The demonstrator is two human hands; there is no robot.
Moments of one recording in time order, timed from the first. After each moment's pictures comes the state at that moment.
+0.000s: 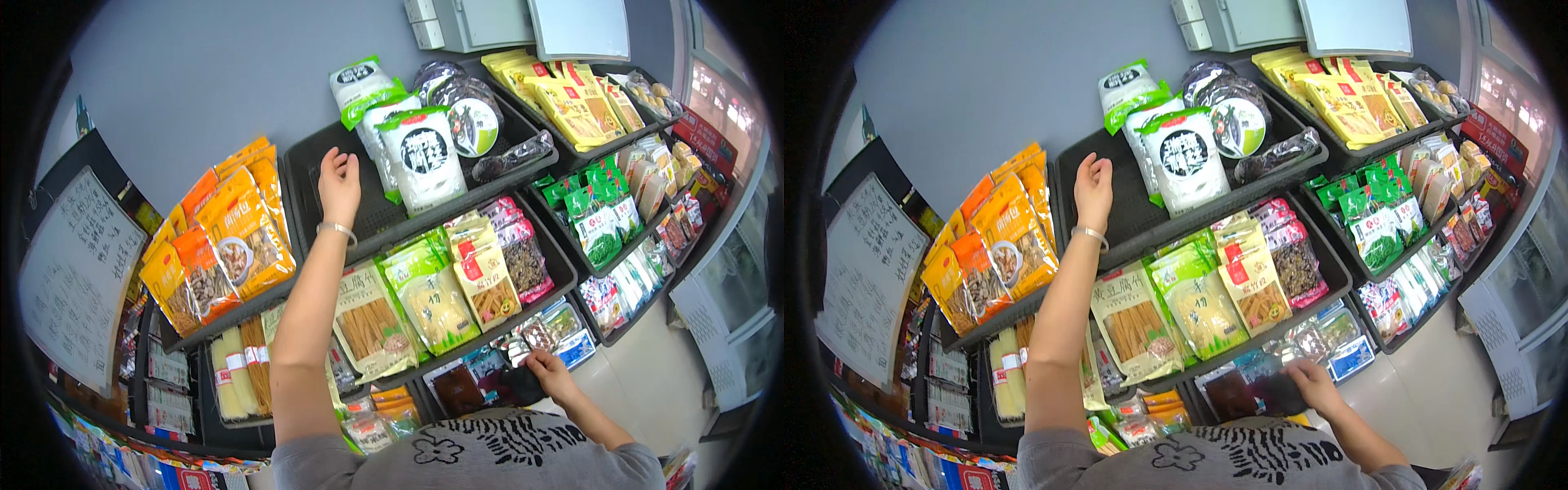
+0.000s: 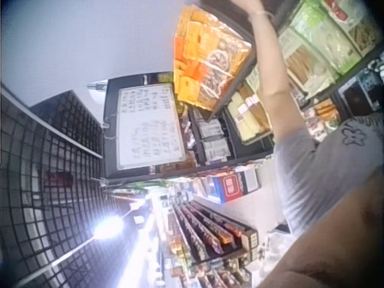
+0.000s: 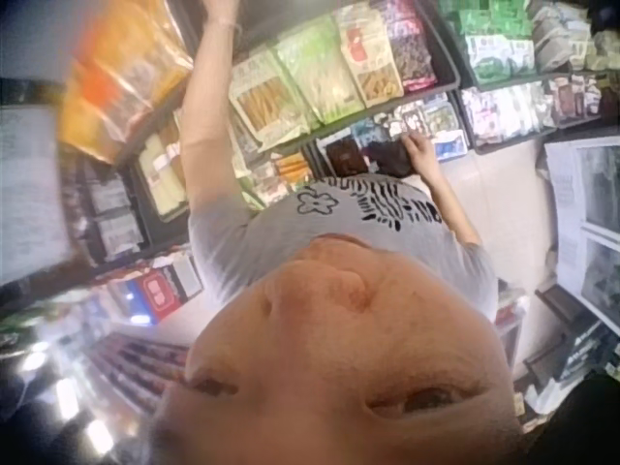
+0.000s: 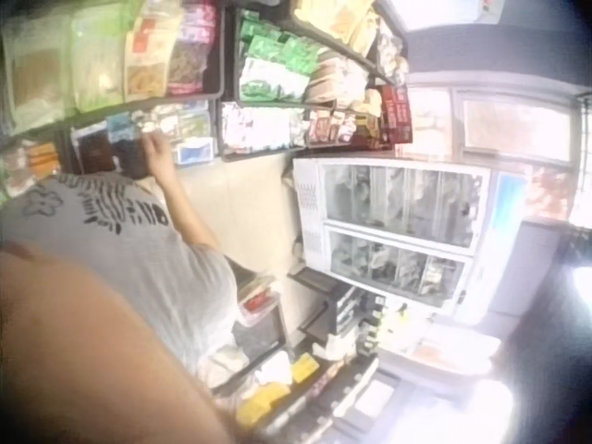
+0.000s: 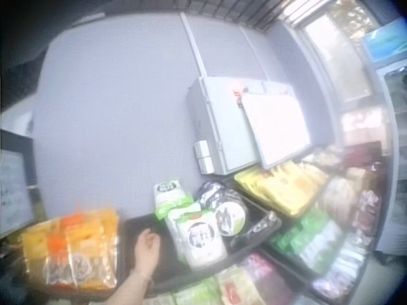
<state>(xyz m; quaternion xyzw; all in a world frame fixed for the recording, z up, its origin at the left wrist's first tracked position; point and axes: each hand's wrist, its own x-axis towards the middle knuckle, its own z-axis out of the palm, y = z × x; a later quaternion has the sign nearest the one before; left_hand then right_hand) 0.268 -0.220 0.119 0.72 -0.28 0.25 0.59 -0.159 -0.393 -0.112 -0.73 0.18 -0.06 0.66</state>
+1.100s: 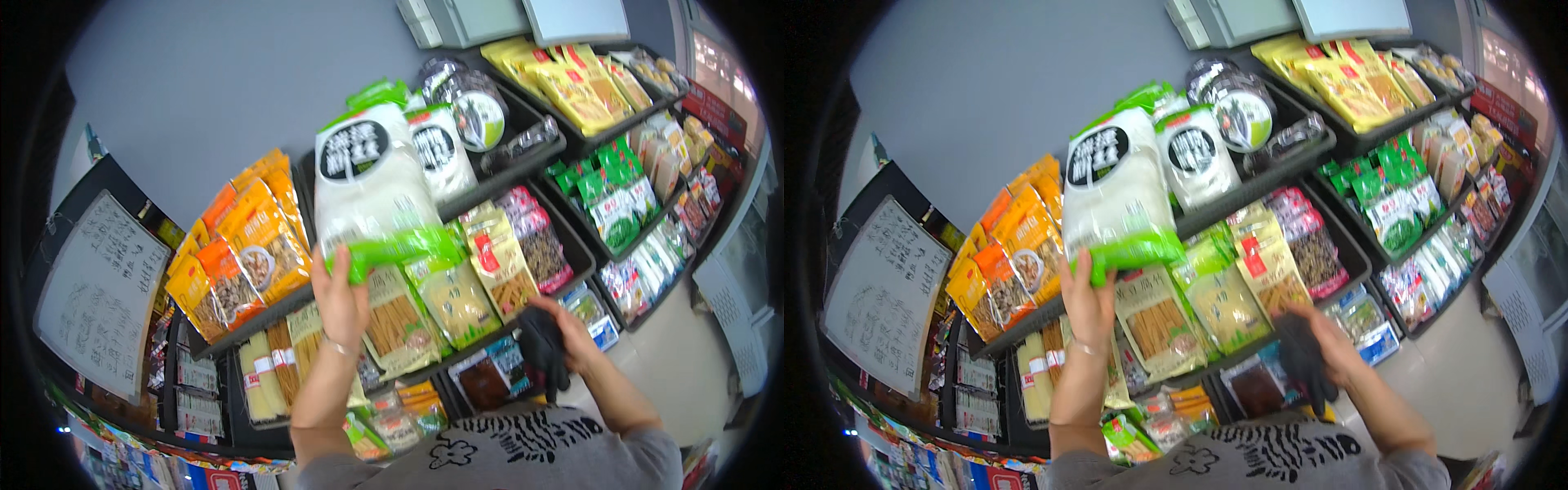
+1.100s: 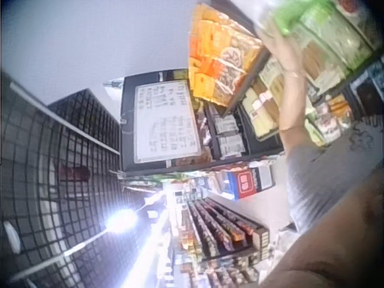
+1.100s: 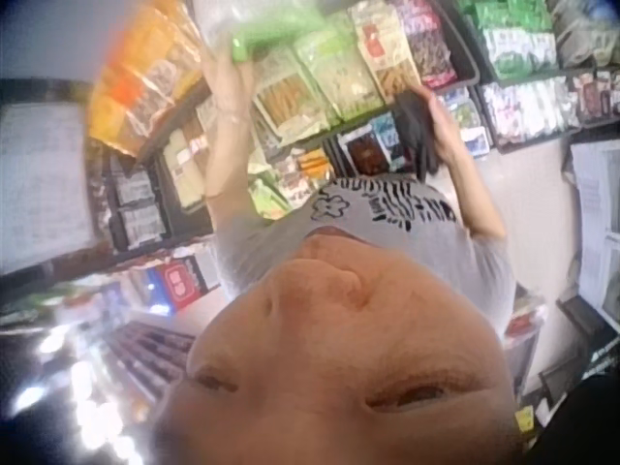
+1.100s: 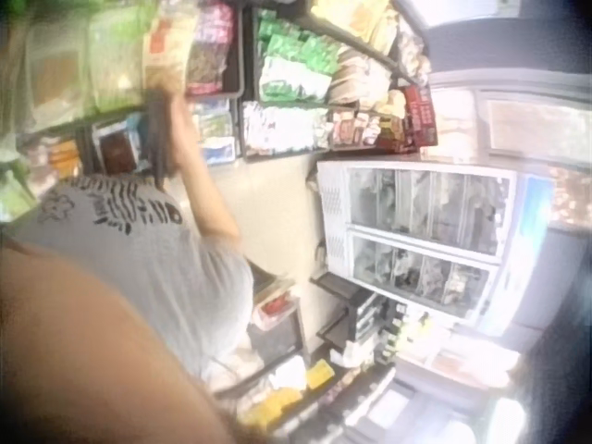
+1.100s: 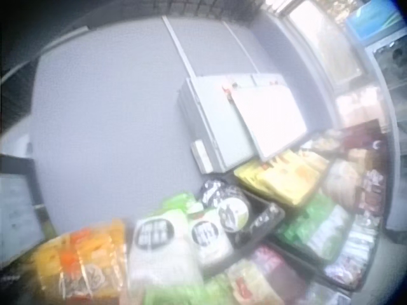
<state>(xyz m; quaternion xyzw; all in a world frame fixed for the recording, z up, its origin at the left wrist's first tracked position) 0.080 -0.165 0.126 0.47 -0.20 -0.01 0.86 -0.124 -0.395 -0.025 -0.43 0.05 -0.09 0.89</state>
